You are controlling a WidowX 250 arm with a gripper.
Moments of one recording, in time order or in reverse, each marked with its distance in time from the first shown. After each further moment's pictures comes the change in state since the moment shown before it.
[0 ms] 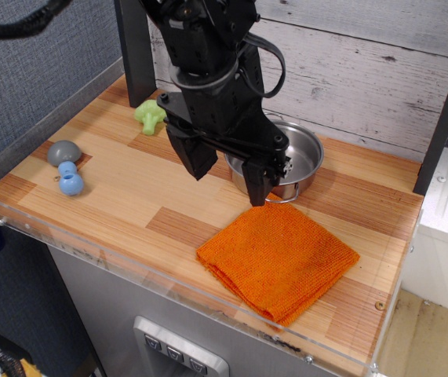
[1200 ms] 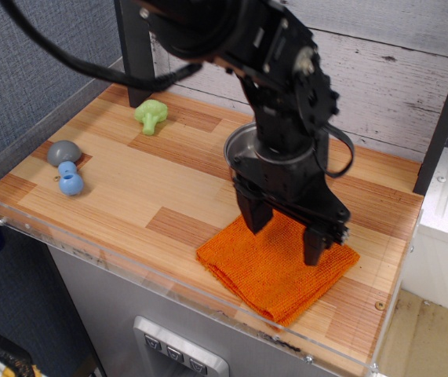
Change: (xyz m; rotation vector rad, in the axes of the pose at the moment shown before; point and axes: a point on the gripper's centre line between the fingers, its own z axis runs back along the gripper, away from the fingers) arm 0.004 -0.040 -0.072 -0.016 0.097 -0.085
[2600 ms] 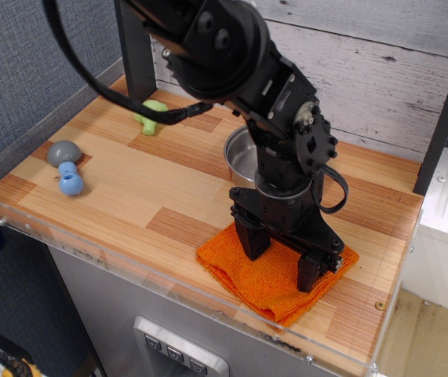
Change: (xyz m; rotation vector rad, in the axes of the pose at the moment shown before) arm -0.018 0.013 -0.033 0.050 0.073 0.053
